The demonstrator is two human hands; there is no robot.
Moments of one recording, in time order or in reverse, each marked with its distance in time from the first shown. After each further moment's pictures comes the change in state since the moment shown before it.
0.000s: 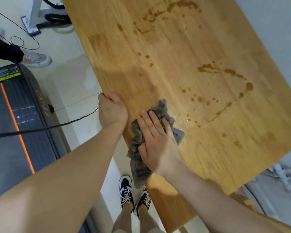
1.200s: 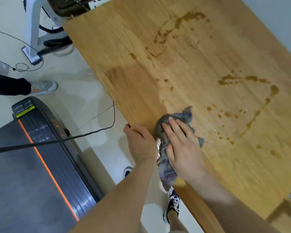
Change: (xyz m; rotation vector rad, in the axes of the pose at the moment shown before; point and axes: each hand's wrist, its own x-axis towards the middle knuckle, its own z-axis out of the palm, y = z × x) left_hand 0.005 0.002 -0.013 -0.151 -0.195 0.045; right_hand 0.060 -0.018 -0.007 0.070 0.127 0.241
